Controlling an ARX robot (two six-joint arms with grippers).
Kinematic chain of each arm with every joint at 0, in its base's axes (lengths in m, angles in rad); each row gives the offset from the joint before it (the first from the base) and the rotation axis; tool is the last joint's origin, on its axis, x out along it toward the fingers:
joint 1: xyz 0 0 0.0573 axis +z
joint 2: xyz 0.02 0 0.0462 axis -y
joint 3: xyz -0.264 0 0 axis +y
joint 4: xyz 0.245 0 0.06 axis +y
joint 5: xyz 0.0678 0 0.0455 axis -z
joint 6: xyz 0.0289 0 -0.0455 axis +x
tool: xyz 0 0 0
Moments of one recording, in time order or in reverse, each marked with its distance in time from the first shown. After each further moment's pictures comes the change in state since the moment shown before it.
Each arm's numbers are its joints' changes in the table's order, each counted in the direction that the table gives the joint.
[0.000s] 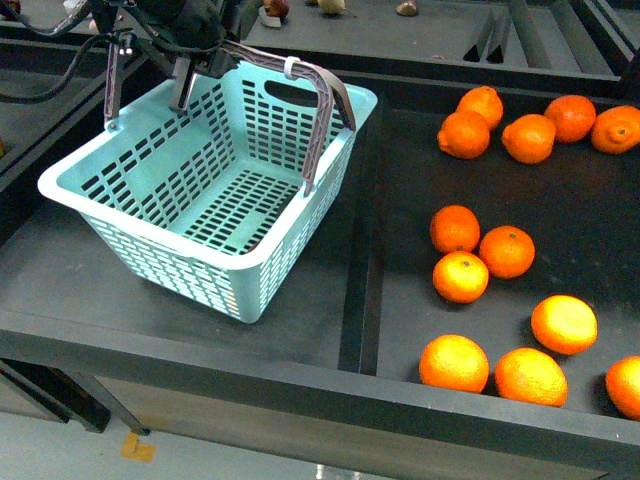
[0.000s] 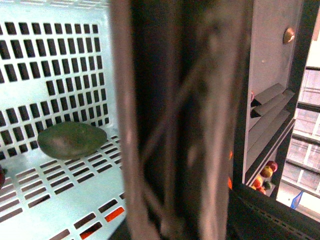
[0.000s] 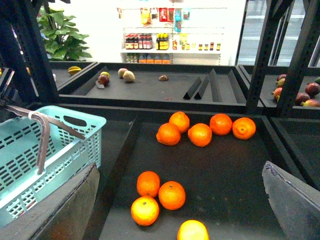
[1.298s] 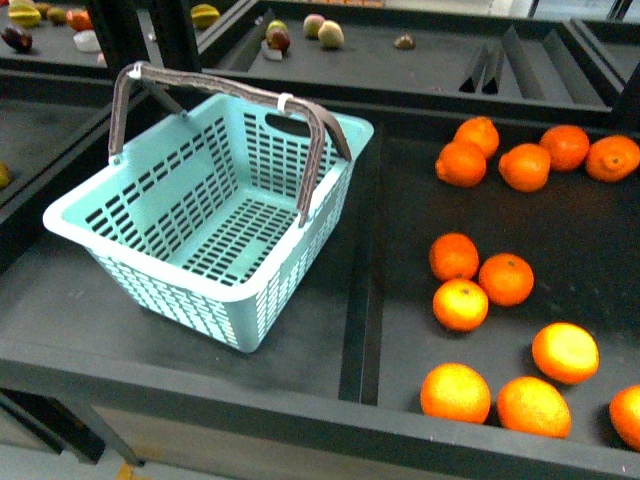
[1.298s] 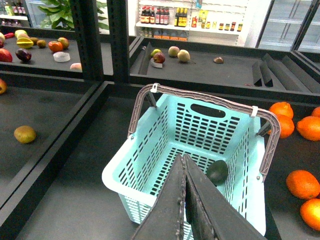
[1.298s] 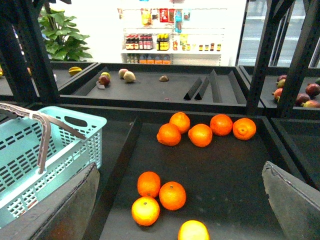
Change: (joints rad) left arm 0.124 1.342 1.915 -1.240 -0.030 1.344; right arm 0.000 0.000 0.000 0.000 0.000 0.000
